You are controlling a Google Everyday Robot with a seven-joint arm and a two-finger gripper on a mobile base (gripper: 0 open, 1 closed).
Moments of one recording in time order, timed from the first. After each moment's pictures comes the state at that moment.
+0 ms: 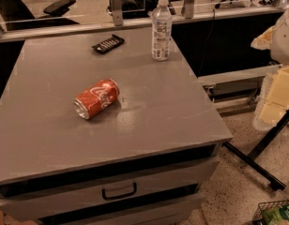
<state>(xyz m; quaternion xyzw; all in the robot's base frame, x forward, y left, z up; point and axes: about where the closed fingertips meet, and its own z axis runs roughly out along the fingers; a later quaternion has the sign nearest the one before) 0.438 -0.216 0.977 -0.60 0.78 -0.04 0.16</state>
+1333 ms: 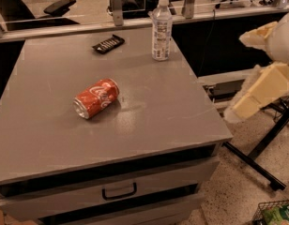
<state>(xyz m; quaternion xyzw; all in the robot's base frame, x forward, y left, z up) 0.438 -0.171 0.994 -0.55 0.77 0.08 0.32</state>
